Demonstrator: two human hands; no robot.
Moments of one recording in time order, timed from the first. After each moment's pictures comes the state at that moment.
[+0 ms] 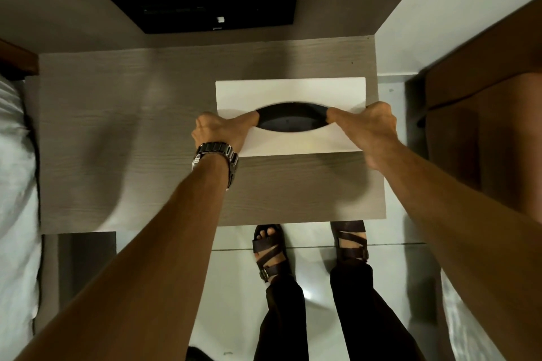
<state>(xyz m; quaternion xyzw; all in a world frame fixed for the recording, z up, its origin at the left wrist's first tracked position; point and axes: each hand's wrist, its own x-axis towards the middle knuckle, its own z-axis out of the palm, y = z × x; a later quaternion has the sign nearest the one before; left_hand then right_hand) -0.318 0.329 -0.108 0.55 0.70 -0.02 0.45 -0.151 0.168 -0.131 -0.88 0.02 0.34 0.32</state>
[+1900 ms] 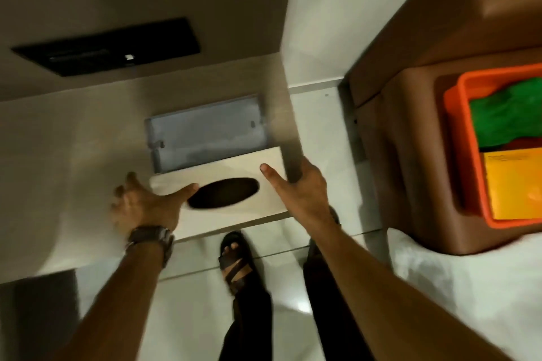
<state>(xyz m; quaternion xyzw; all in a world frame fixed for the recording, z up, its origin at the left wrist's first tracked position) -0.370 0.254 -0.105 0.70 0.67 -0.08 0.23 -0.214 0.066 -0.109 -0.86 0.01 0.35 0.36</state>
